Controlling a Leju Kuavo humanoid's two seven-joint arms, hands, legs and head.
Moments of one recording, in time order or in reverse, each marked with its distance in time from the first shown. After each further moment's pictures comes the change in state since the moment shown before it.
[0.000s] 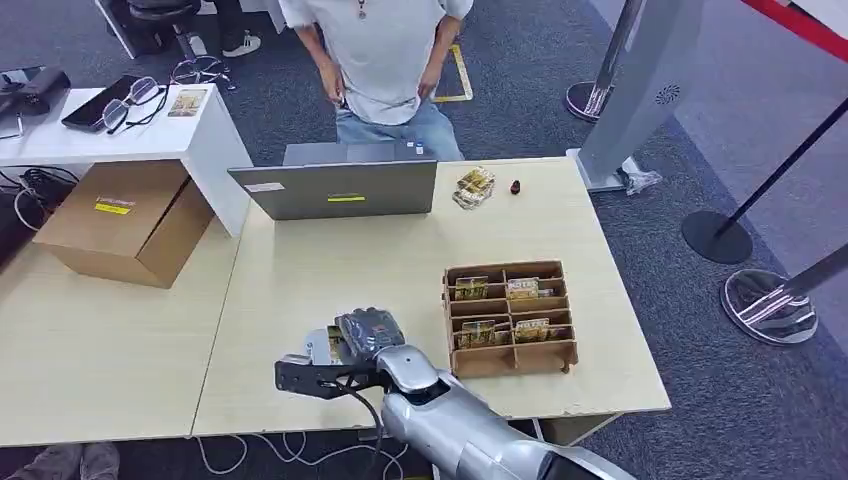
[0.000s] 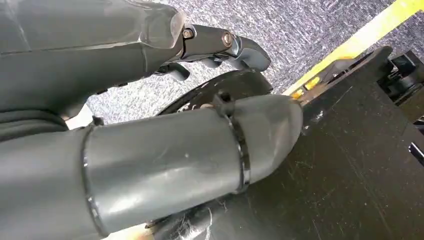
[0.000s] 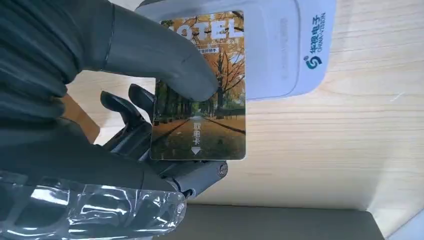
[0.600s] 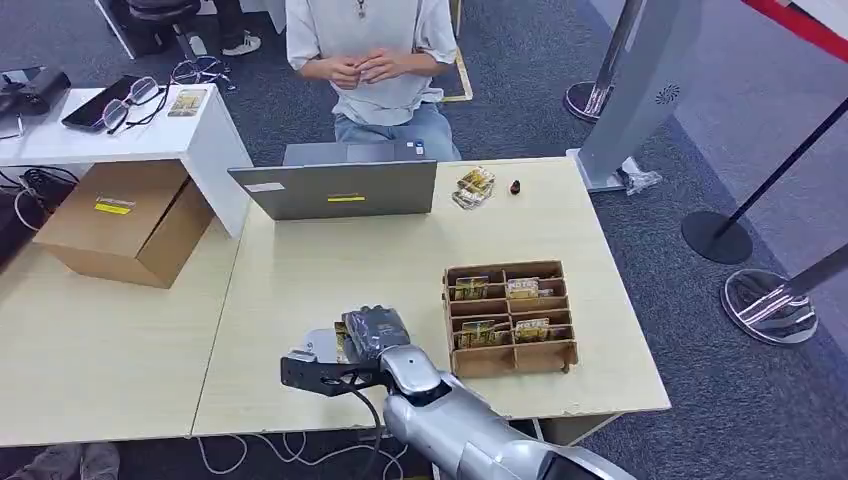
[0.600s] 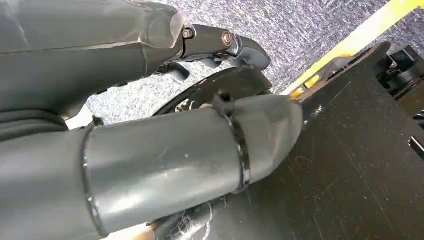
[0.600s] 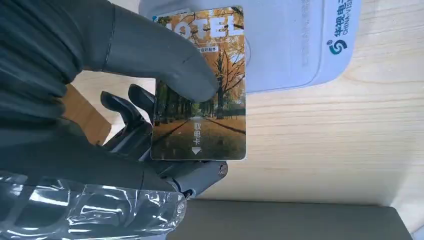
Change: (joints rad) left arm -0.003 0.000 -0.002 0.000 -0.015 -0.010 0.000; right arm 0.000 0.000 0.000 0.025 0.018 -0.045 0.041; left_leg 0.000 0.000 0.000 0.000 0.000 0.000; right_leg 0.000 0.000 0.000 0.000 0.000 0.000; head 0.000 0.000
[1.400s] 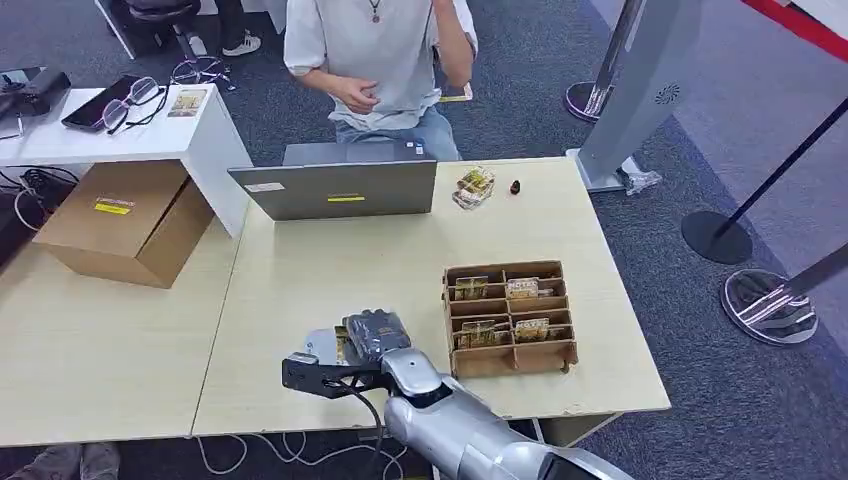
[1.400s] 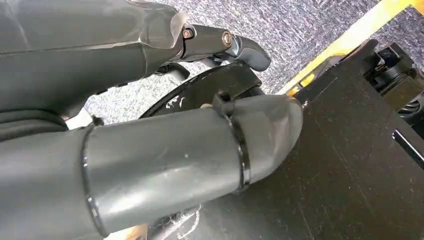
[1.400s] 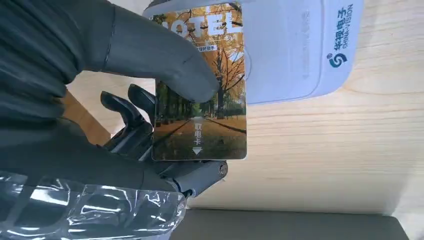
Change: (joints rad) left arm -0.007 -0.005 -0.008 0.000 0.000 -0.008 0.001; right arm 0.005 0.001 0.002 0.005 -0.041 0.007 -0.034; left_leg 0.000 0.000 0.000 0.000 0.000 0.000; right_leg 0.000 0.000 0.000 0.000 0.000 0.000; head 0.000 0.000
